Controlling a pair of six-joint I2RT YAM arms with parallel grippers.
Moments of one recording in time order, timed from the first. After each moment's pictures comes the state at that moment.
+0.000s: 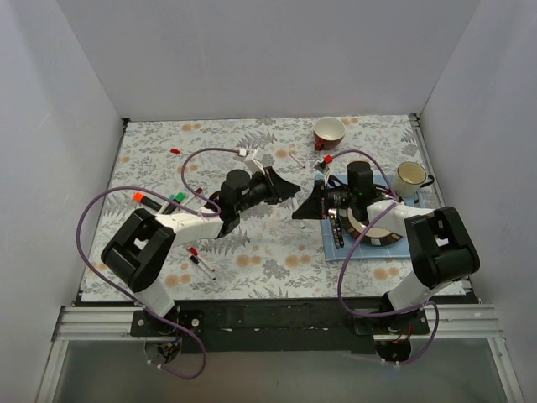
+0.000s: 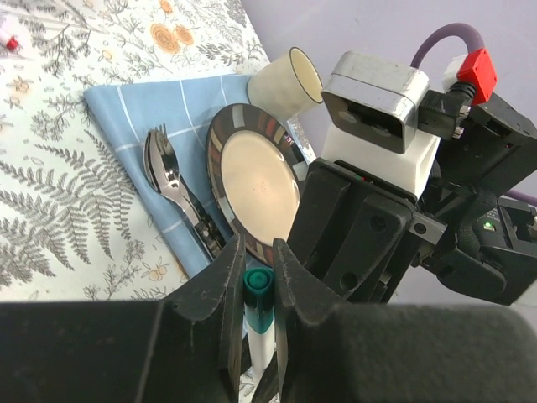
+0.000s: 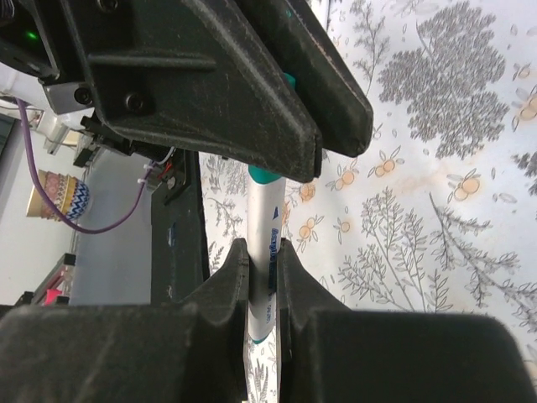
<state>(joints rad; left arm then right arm) -0.69 1.65 0.81 0.74 0.21 -0.85 0.34 1.59 0.72 0.38 -1.18 0.34</state>
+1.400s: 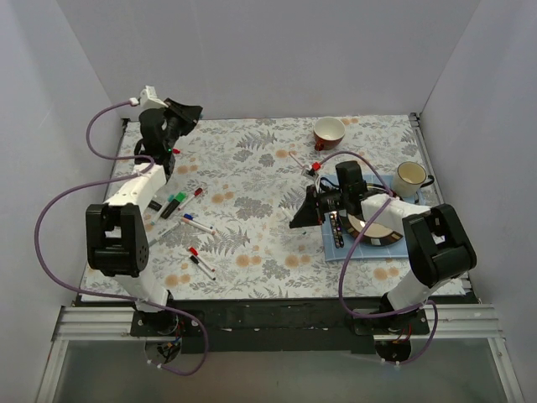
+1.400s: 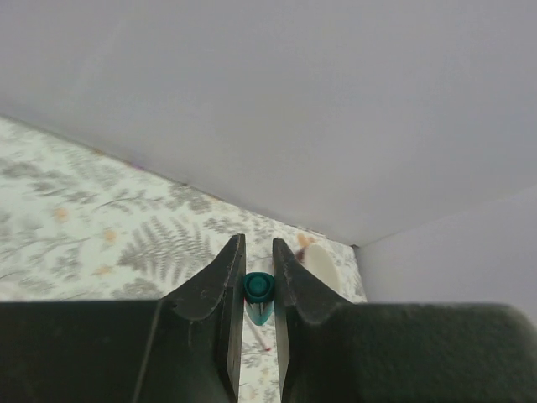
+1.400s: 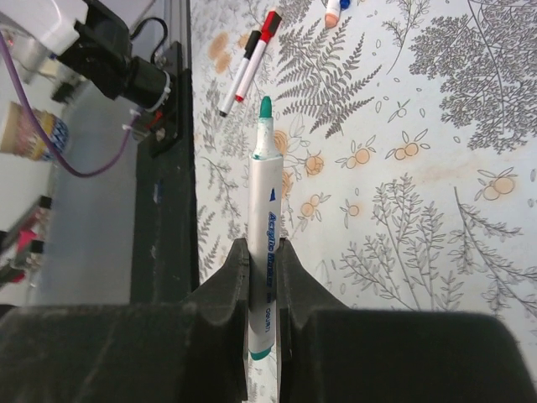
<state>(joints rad) -0.08 1.67 1.24 0.45 0.17 -0.83 0.40 1.61 0.81 0.12 -1.19 0.07</state>
